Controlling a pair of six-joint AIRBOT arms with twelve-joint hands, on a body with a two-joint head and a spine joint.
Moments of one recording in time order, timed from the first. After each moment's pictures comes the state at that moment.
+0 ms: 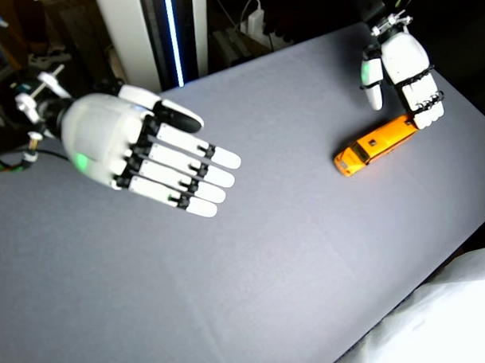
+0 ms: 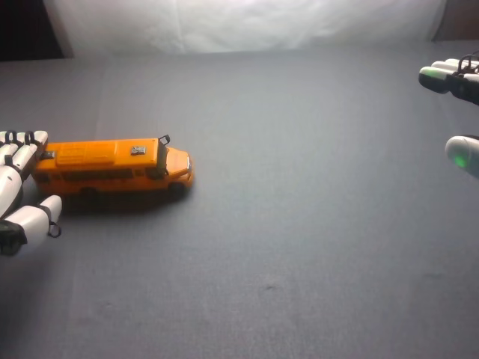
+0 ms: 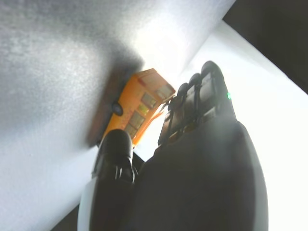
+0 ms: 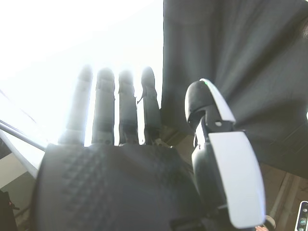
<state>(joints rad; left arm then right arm) 1.13 -0.81 1.00 -0.90 -1.00 1.50 -1.22 -0.97 1.12 0.23 1.39 -0.51</state>
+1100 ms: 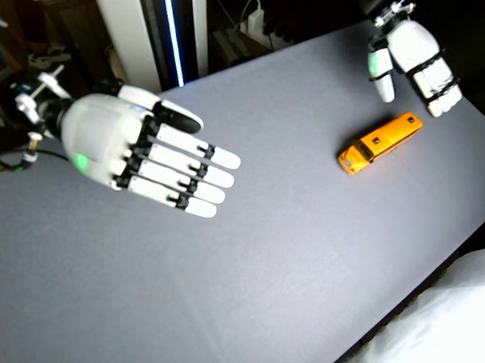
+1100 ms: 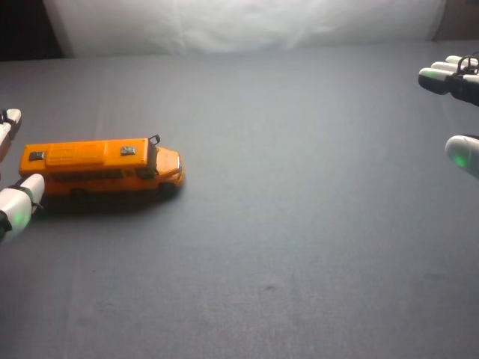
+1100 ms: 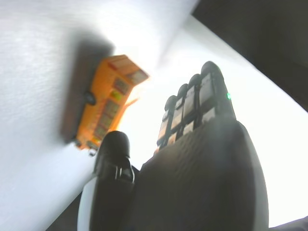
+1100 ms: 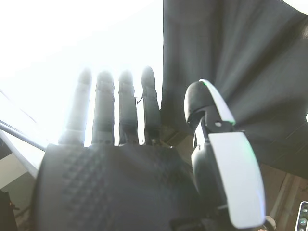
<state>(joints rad) 1.13 -0.78 0.94 -0.95 -1.16 1.52 -1.23 -0.98 1.12 0.23 1.39 -0.51</state>
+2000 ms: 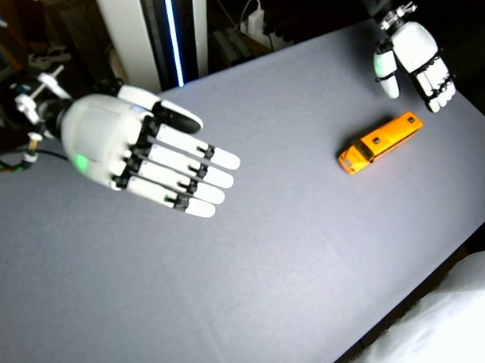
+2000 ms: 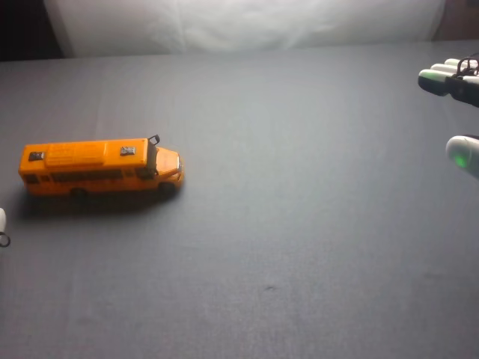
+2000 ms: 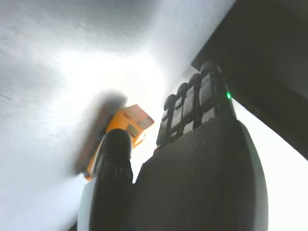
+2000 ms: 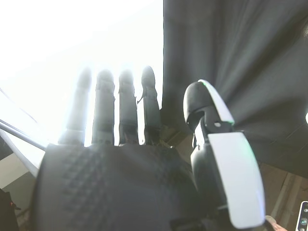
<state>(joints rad) 1.21 -0.78 0.98 -1.10 -1.09 1.52 -1.23 -0.98 1.12 0.23 1.38 -0.51</state>
